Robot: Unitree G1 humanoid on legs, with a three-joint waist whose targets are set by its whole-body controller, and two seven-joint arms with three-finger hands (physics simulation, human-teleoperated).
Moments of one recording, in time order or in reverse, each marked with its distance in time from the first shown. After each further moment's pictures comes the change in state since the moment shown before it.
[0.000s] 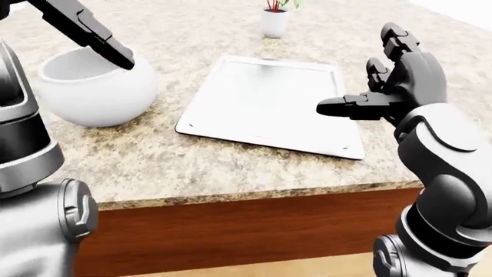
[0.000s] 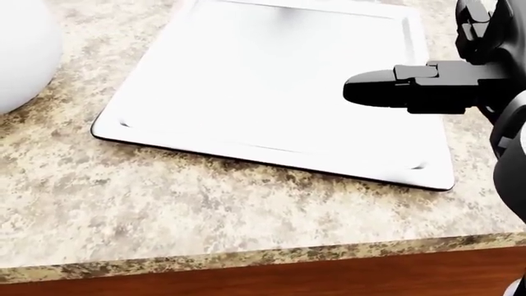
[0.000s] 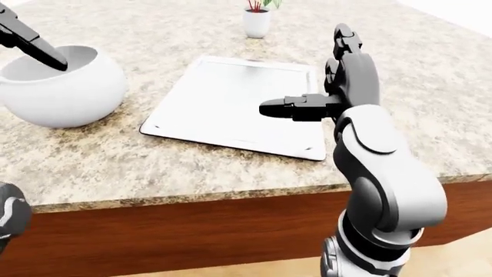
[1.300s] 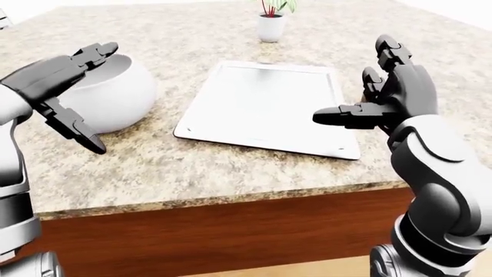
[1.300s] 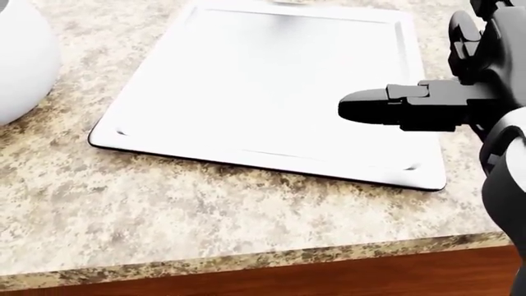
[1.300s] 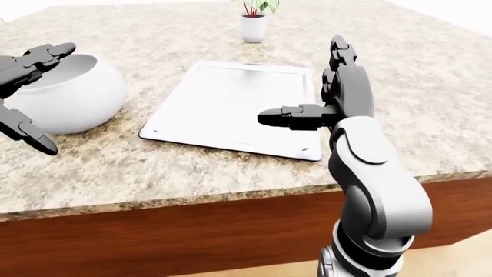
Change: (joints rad) left arm 0.523 0.131 0.143 0.090 -0.046 -0.463 0.029; right arm 0.065 0.038 0.016 -0.022 -0.049 -0.033 0.021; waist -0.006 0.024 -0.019
